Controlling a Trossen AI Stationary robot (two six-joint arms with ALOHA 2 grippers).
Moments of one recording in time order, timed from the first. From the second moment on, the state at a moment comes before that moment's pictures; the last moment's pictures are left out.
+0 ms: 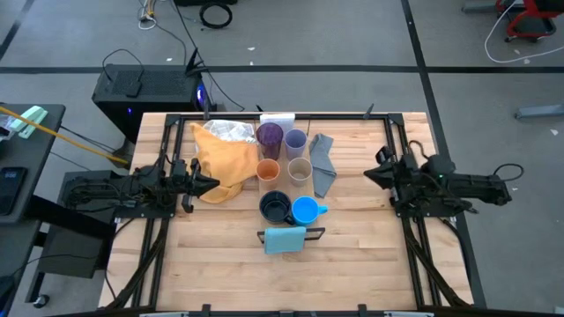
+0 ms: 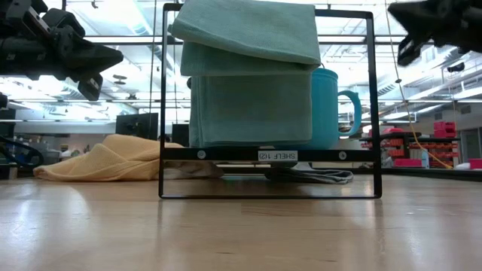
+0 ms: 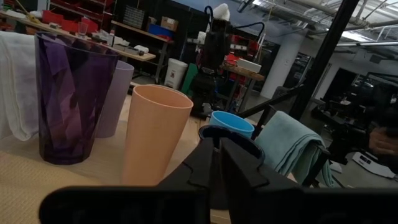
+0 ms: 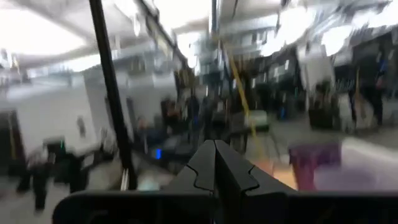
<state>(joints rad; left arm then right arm) 0.00 0.01 0.01 0.08 -0.07 -0.33 -0.05 0.00 0.11 0.23 -0.07 0.20</state>
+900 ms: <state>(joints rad) 0.00 0.01 0.01 0.08 -0.07 -0.33 -0.05 0.00 0.01 0.11 -0.12 0.22</state>
